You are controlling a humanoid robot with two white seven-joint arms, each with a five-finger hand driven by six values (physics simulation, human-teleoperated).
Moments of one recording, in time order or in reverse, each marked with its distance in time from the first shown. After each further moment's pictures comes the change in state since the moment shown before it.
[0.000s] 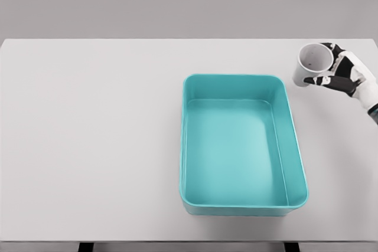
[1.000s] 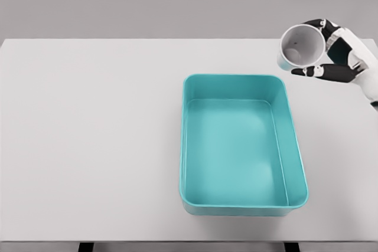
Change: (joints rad) left arm 0.000 0.000 0.000 0.000 0.000 0.000 0.000; right arm 0.140 -0.016 -0.063 -0.542 0.005 0.076 0.000
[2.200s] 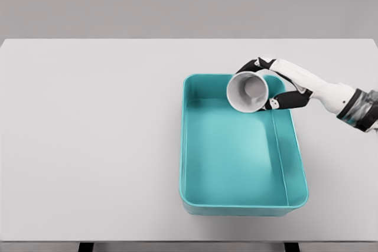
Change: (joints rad) left arm 0.000 0.000 0.000 0.000 0.000 0.000 0.000; right arm -0.009 -0.106 0.238 -0.202 0.343 -0.062 0.000
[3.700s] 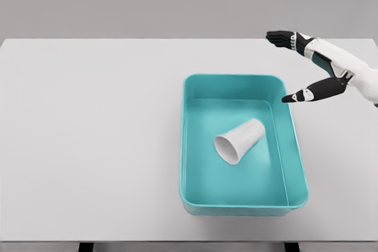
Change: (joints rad) left arm 0.000 0.000 0.000 -0.001 0.000 0.000 0.000; right arm -0.008 -0.154 -0.046 0.000 -0.329 0.068 0.000
